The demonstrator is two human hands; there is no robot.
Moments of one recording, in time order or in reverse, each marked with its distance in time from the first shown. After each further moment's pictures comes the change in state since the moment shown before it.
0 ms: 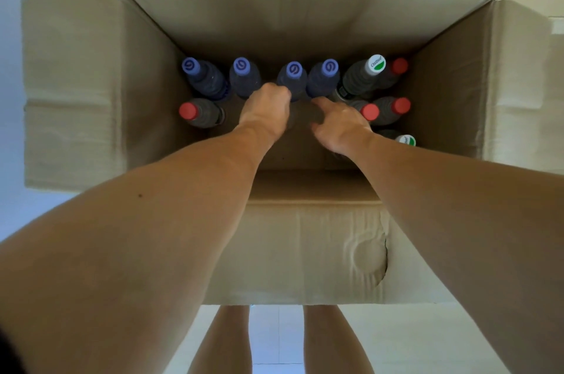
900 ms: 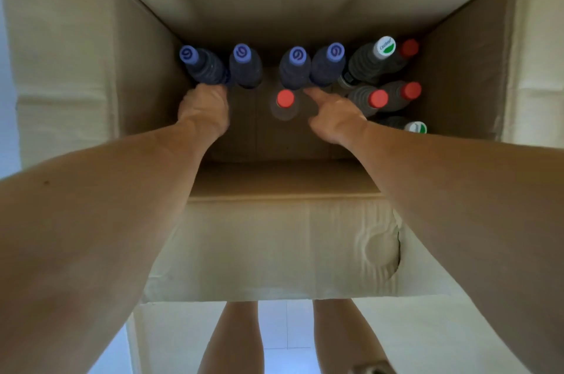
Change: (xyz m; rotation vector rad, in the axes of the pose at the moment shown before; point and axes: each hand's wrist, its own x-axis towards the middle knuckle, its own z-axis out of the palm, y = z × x) left_hand -0.007 -0.097 0.001 0.172 -0.115 -0.282; right_hand 0.012 -0.009 0.014 0.035 -0.070 -0.004
